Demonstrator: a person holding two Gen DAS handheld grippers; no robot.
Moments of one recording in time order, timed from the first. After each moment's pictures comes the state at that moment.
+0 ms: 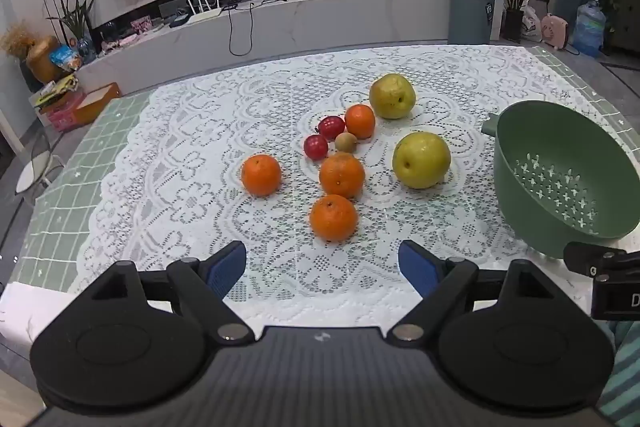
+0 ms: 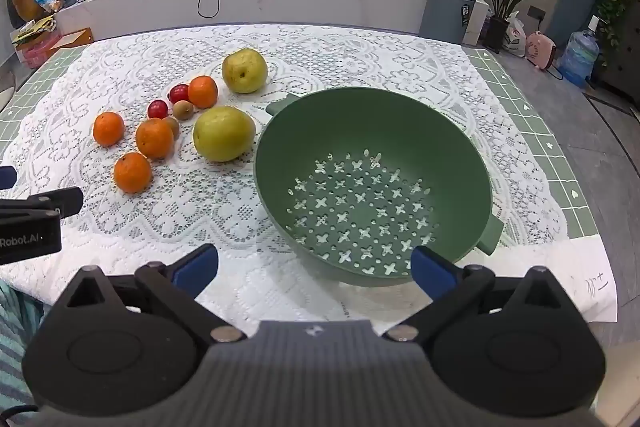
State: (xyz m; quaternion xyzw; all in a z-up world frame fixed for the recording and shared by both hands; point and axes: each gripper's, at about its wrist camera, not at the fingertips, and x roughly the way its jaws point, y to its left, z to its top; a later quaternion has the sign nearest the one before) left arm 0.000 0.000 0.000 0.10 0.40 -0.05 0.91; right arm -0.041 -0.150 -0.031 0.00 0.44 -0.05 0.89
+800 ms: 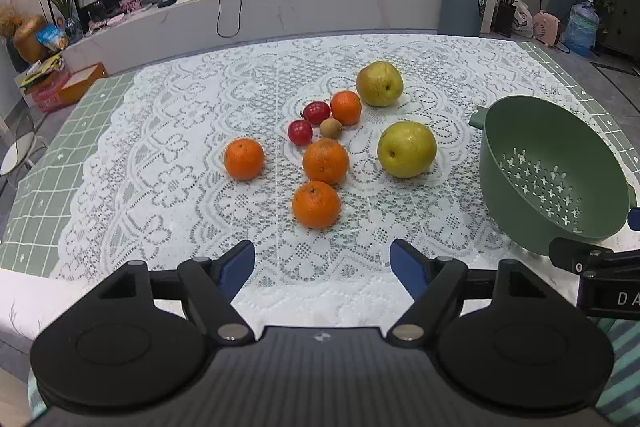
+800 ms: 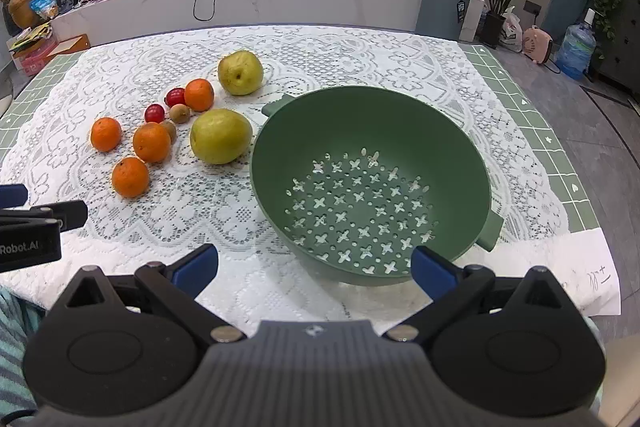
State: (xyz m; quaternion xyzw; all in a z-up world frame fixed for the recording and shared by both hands) left arm 0.005 0.003 -0.002 0.07 0.43 -0.07 0.90; right arm -0.041 -0.153 -0.031 0.01 0.44 -0.06 0.90
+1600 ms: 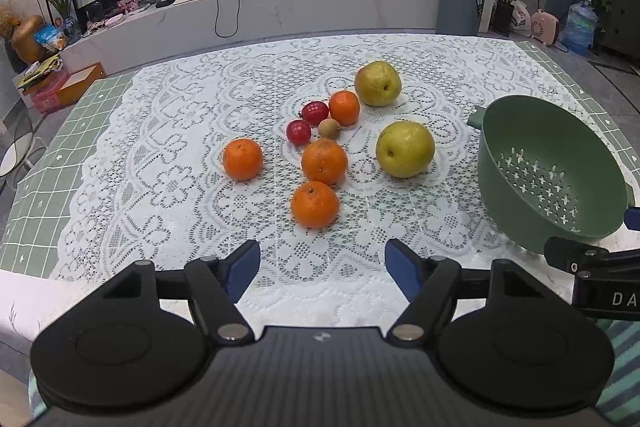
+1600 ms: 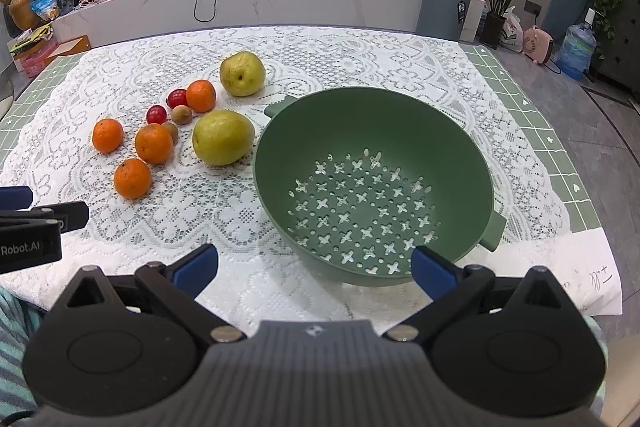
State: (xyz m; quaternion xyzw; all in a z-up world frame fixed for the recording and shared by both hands) left arm 0.004 0.001 0.000 0.07 0.43 -0.07 0.90; right arm -0.041 -0.151 -0.032 0.01 0.44 -0.06 0.90
